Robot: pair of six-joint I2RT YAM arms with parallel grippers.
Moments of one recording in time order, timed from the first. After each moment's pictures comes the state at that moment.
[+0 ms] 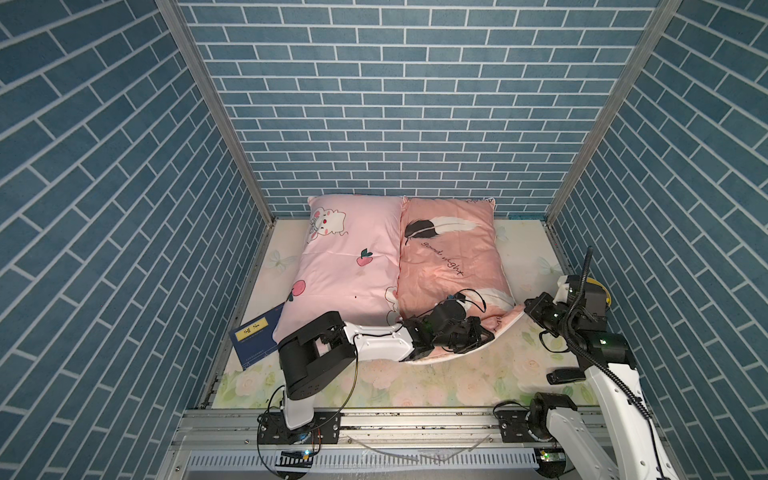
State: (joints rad) left arm -1.13 1.84 1.06 0.38 0.29 -1.35; right arm -0.02 0.74 0.77 -0.74 -0.23 0.67
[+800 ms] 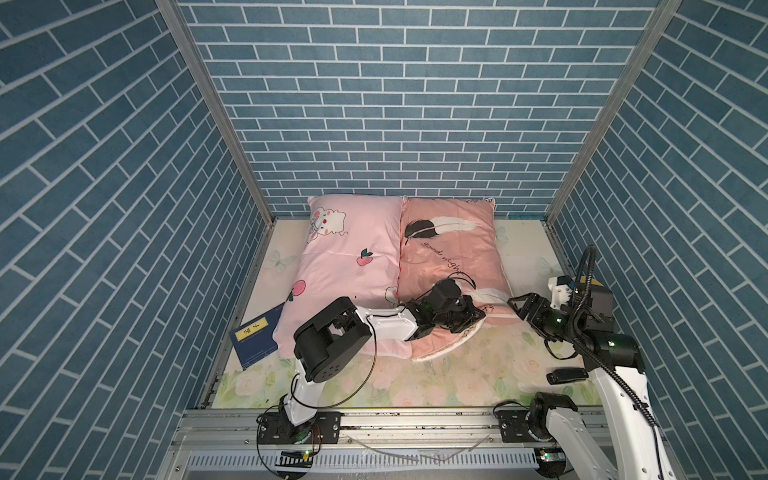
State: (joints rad) left arm -0.99 1.98 1.20 0.36 0.31 -1.43; right arm -0.05 0.72 0.83 -0.90 -0.50 0.57
